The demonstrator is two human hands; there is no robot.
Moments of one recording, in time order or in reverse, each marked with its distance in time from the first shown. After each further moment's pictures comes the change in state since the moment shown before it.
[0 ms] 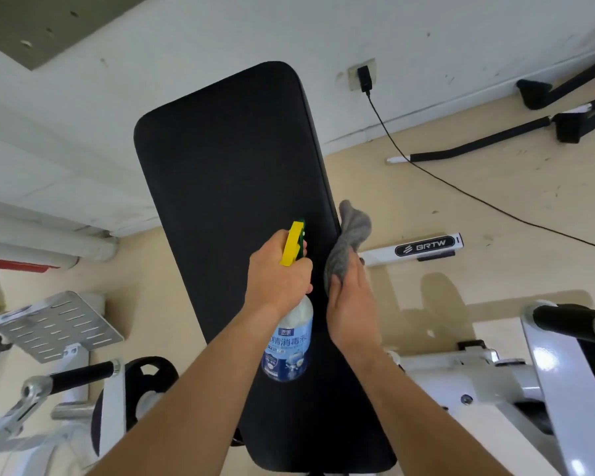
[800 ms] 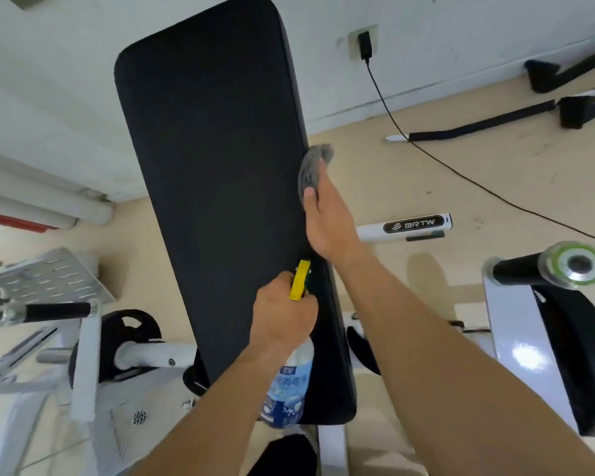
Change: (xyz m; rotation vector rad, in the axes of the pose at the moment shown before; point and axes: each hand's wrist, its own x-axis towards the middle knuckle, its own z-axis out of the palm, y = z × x) left_hand -0.096 -0.070 0.085 0.130 0.031 -0.172; right_hand 0.046 -0.014 -0.040 0.168 -0.127 -0.188
